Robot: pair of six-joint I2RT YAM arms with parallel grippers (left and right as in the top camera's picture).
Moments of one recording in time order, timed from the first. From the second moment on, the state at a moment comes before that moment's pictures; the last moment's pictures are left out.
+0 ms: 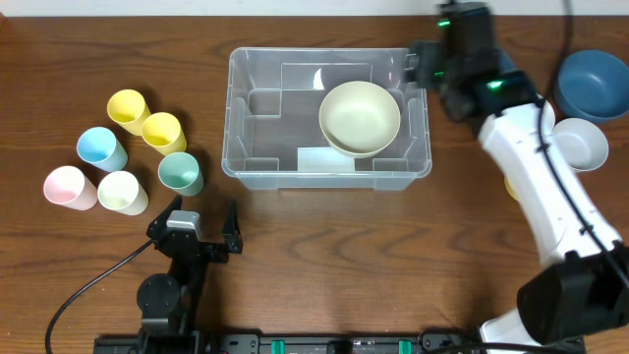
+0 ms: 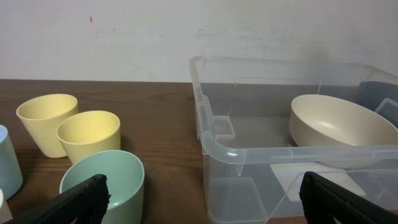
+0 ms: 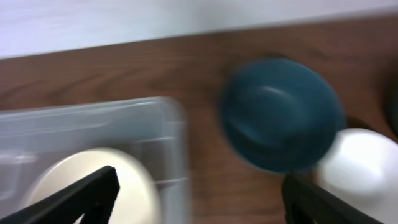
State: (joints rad) left arm -0.02 0.01 0.02 -0.10 0.13 -0.08; right arm 0.17 1.73 1.57 -0.63 0.17 0.30
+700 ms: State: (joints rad) left arm -0.02 0.01 0.02 -0.10 0.13 -0.08; right arm -0.01 2.01 1.57 -0.65 0.12 0.63
